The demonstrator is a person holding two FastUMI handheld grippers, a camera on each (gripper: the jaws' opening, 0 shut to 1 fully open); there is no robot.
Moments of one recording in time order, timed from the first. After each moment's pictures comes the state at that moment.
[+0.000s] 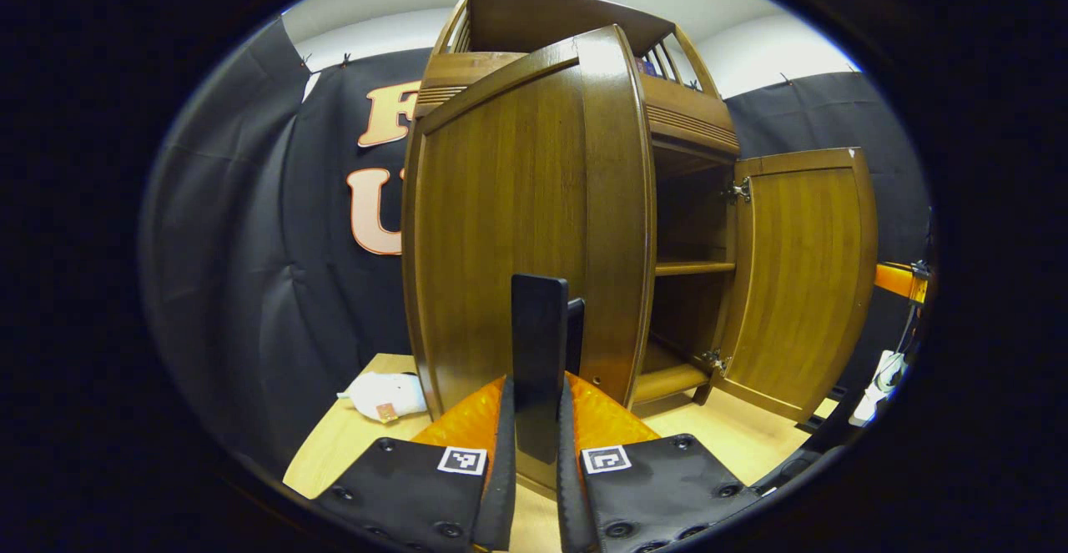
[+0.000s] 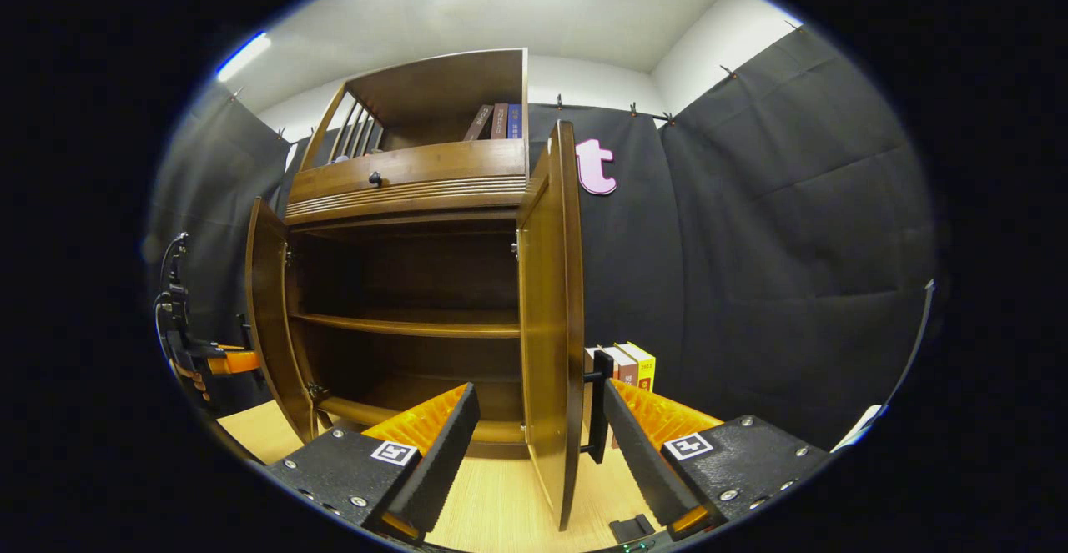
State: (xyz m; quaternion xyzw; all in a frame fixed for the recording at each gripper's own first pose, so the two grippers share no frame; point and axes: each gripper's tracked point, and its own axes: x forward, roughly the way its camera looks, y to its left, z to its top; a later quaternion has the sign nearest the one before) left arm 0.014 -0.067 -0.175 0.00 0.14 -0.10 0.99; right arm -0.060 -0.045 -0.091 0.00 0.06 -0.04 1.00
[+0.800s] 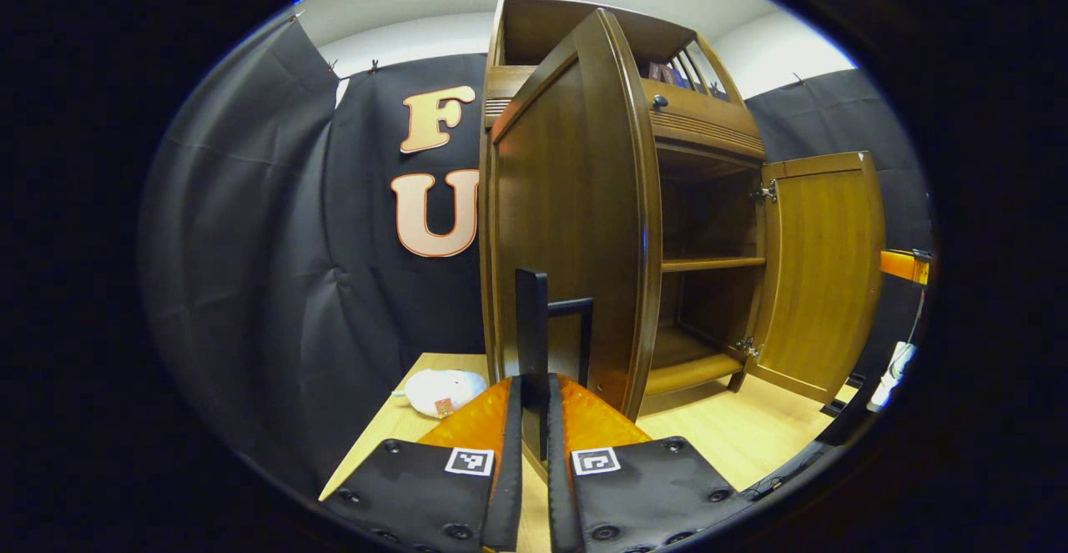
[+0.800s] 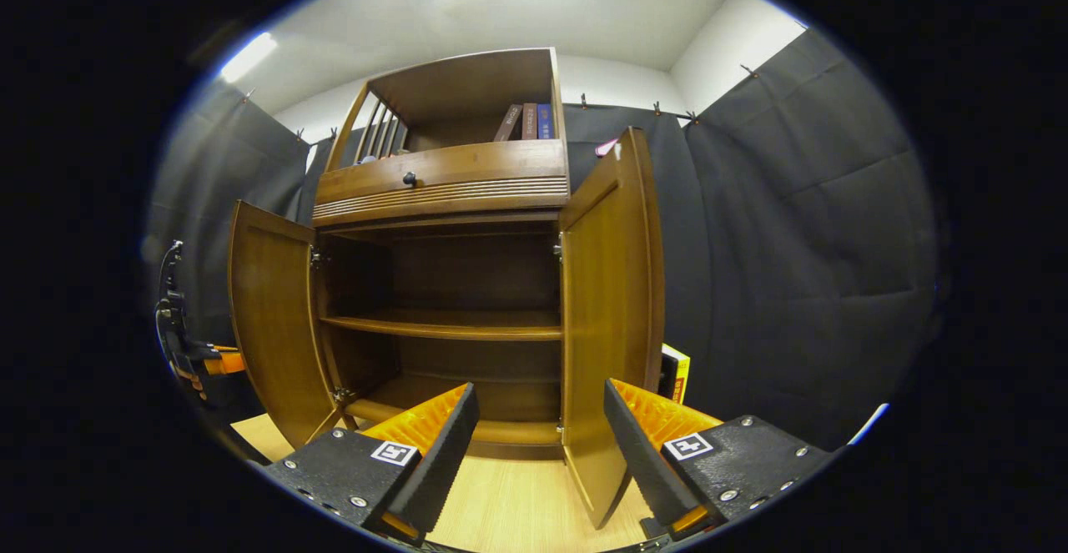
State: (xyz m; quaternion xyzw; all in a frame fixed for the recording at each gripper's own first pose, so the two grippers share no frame) left arm -0.014 0.012 -0.168 0.01 0.13 -0.07 0.99; right arm -0.052 0.010 -0.085 0.00 0.06 -0.01 1.00
